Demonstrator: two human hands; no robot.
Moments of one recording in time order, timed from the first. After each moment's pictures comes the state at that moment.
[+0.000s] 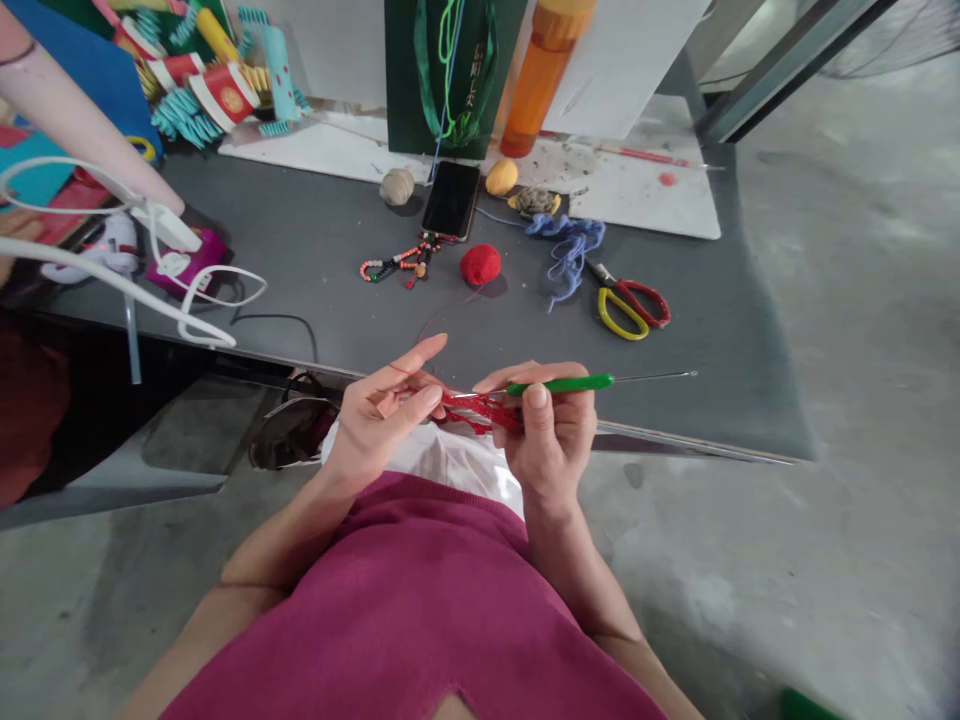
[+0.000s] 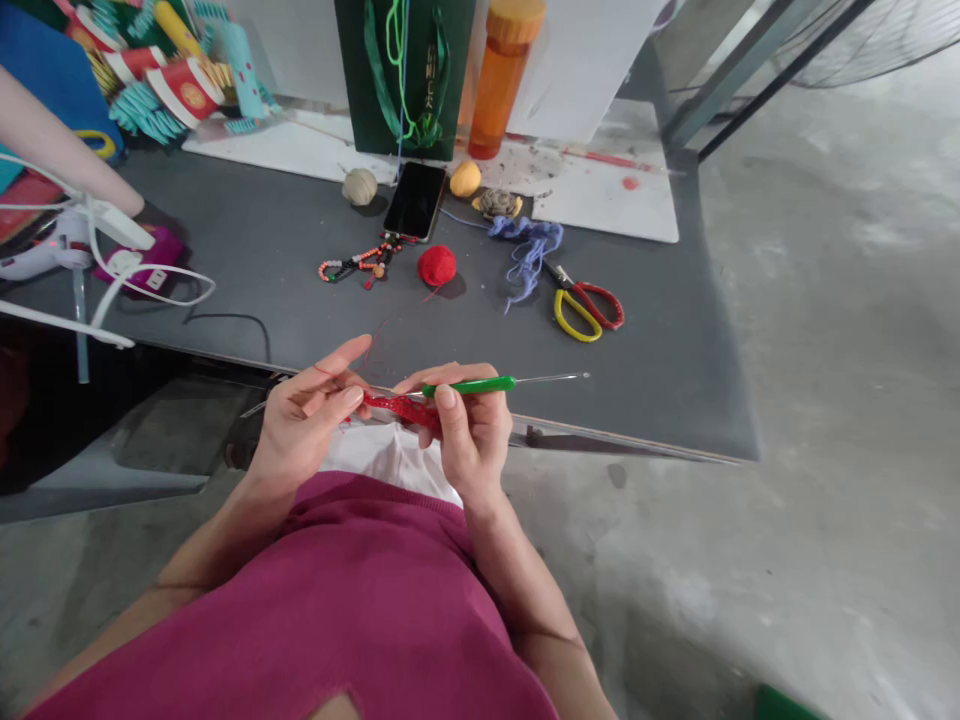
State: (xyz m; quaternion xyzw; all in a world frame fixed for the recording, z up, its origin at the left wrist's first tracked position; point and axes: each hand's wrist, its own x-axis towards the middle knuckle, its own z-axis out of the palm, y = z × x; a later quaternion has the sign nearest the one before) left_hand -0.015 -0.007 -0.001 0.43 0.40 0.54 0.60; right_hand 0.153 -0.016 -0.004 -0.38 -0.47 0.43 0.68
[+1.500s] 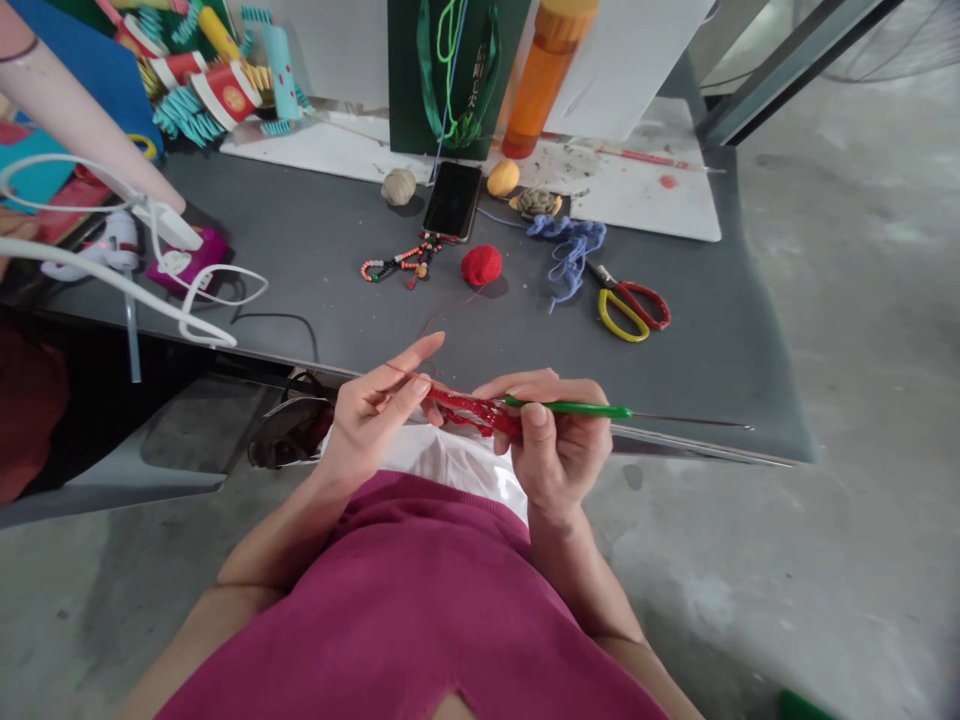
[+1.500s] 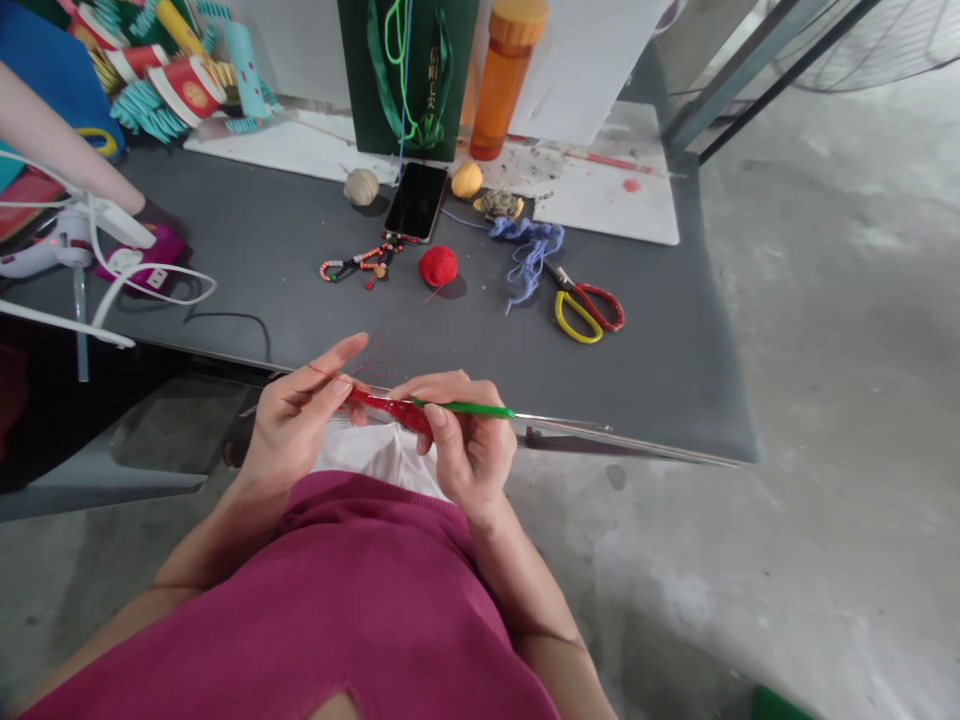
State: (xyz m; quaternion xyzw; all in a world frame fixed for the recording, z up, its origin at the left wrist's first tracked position) left_hand -0.021 -0.007 0.003 0.47 0.40 0.54 0.57; right_hand 0.155 -0.019 0.002 -0.34 -0.57 0.32 0.68
